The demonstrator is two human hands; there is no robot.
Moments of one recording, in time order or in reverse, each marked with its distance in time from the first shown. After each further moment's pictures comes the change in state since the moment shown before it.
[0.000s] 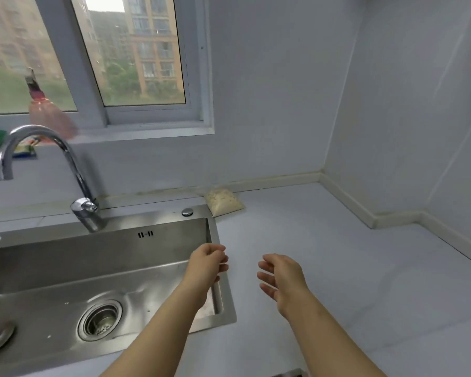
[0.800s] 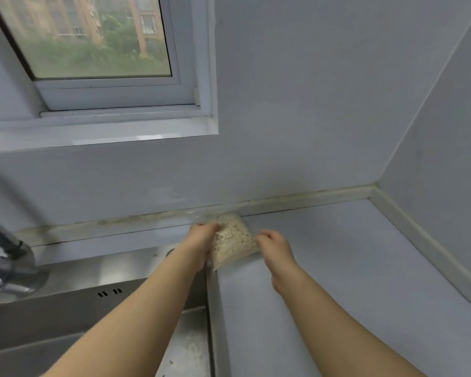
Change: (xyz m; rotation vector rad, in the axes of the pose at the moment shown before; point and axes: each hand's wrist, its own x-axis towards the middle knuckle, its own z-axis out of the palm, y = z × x) left_hand 0.303 0.067 0.015 -0.075 0.046 -0.332; right_hand 0.252 -0.094 0.118 -0.319 -0.087 -0.085
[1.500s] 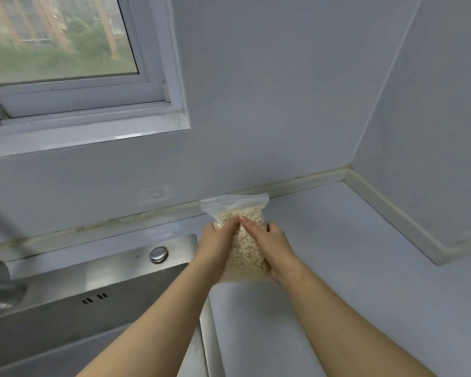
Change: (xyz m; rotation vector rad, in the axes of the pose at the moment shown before) left_hand -0.035 -0.027 0.042 -0.013 -0.144 0.139; right_hand -0.010 0.010 -0.023 0.170 -0.020 0.000
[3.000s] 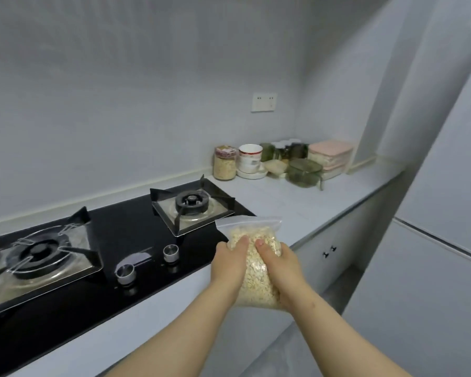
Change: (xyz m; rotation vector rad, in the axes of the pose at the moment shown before) left_hand -0.938 -0.478 0.121 0.785 -1.714 0.120; right_hand -1.010 0.428 -0.217 0.621 1.881 -0.227
